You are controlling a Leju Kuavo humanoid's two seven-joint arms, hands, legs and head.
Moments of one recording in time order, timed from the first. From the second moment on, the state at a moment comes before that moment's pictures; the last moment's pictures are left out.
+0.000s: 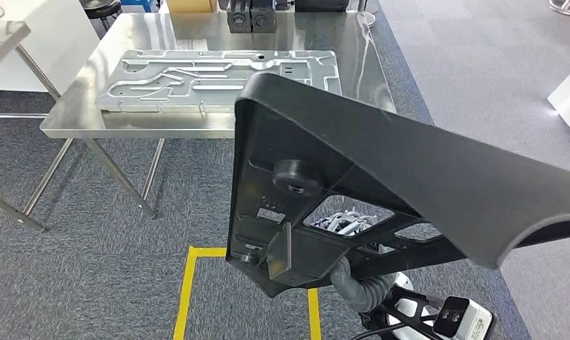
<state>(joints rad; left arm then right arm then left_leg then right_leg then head) -0.02 0.11 -0.80 -0.14 1.07 0.15 -0.25 -0.15 -0.14 0.55 -1.90 -0.15 0.17 -0.69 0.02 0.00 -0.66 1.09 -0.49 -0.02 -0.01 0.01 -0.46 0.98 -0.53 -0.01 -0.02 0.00</state>
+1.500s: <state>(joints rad) -0.04 0.10 -0.87 -0.13 1.09 0.12 -0.26 -0.13 -0.23 0.58 -2.06 -0.04 0.02 -0.69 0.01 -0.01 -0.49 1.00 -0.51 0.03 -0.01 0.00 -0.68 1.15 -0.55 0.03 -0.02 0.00</state>
